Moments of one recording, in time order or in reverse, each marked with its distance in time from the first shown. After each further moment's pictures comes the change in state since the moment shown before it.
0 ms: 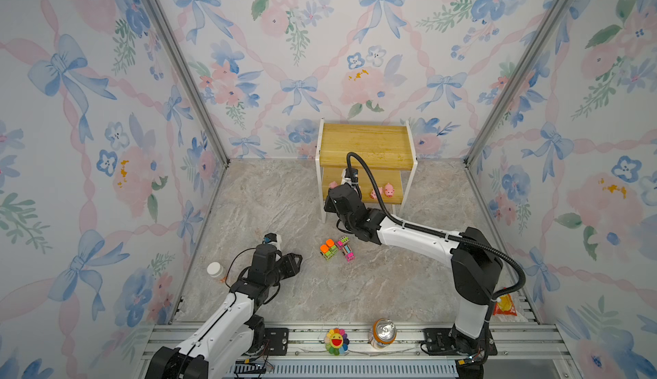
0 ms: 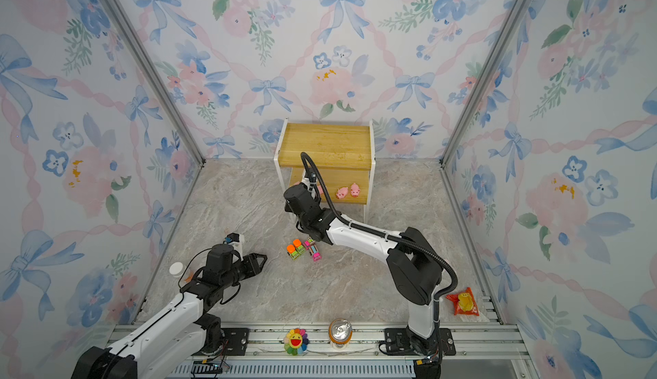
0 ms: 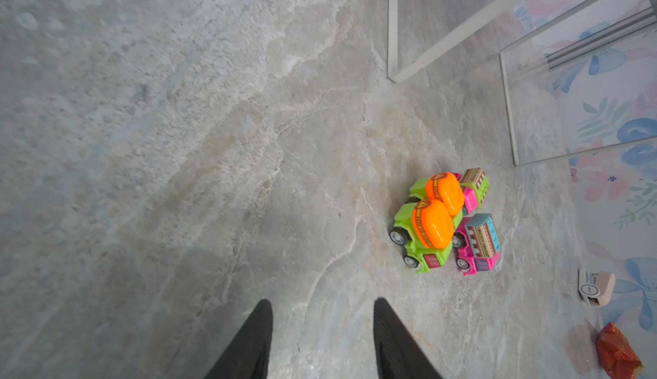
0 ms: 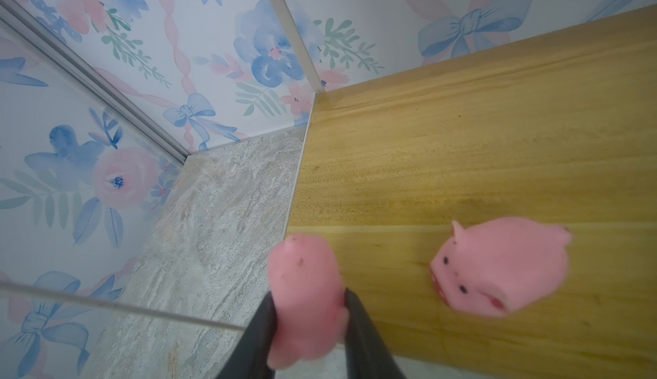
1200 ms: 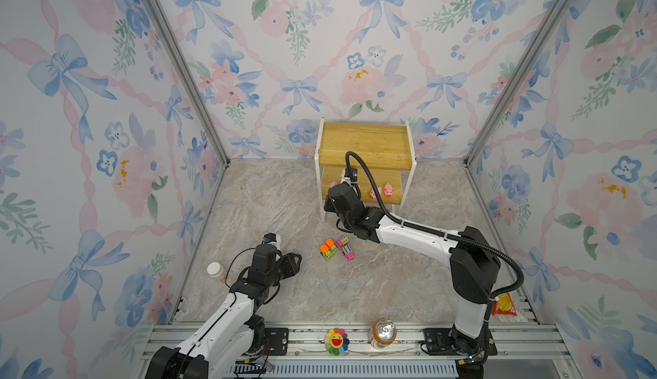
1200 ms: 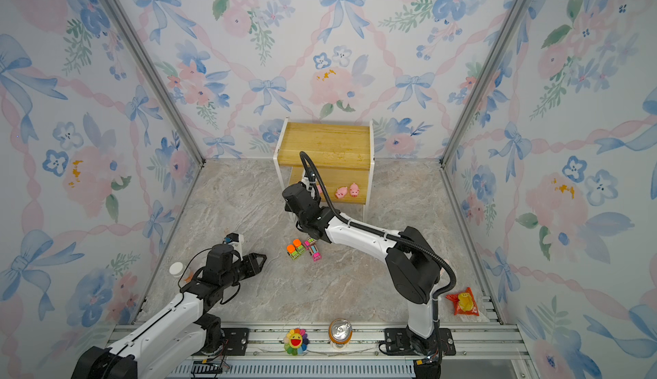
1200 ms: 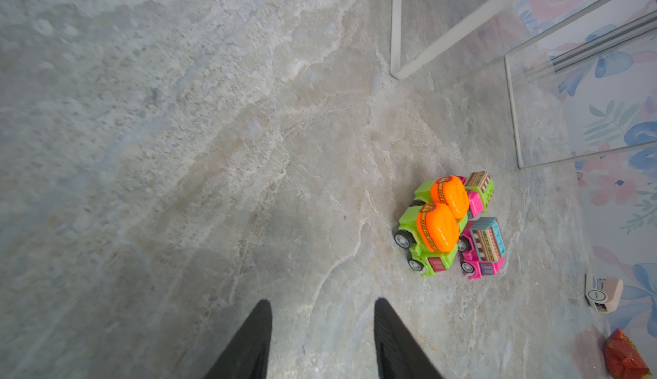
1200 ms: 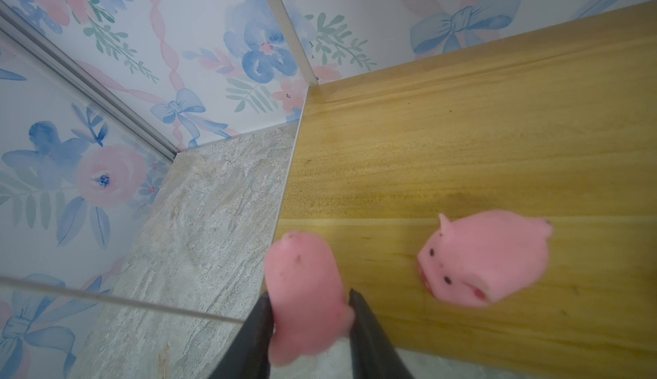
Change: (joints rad) left arm 0.000 0.001 0.000 0.000 -0.015 0.000; right arm 0.000 0.015 0.029 -0.051 0.017 0.005
